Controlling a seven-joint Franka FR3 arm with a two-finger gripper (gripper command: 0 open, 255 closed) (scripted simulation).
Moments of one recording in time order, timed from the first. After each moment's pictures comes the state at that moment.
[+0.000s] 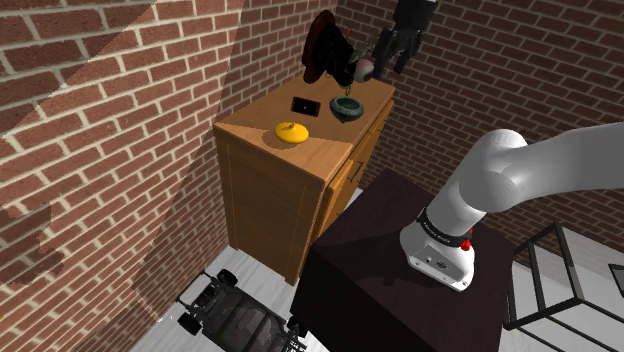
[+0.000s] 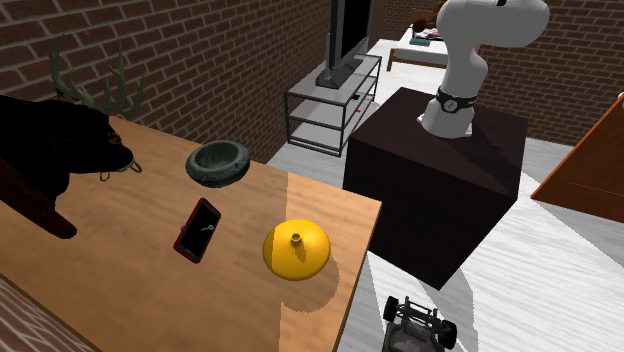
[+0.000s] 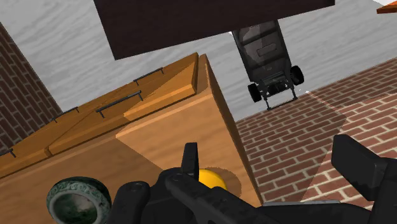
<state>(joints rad) 0.01 -0.83 -0.05 -2.45 -0.03 1.66 0.14</state>
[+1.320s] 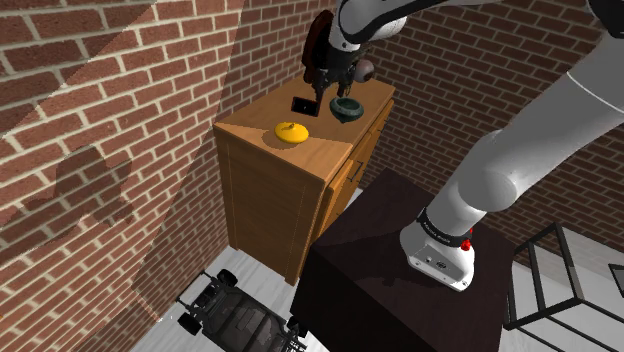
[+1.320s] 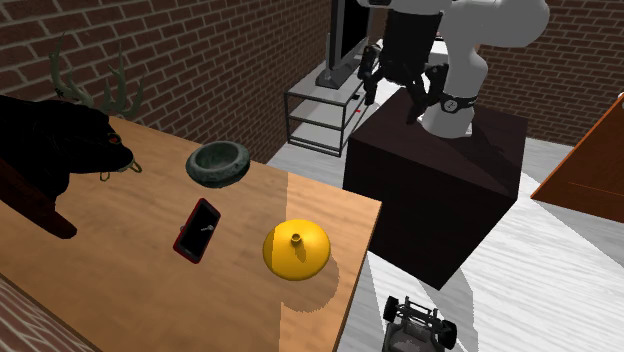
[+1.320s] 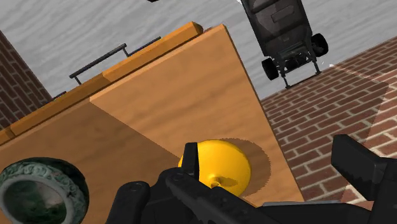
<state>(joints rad) -0.01 -0.19 -0.11 -2.35 -0.04 2.20 0.12</state>
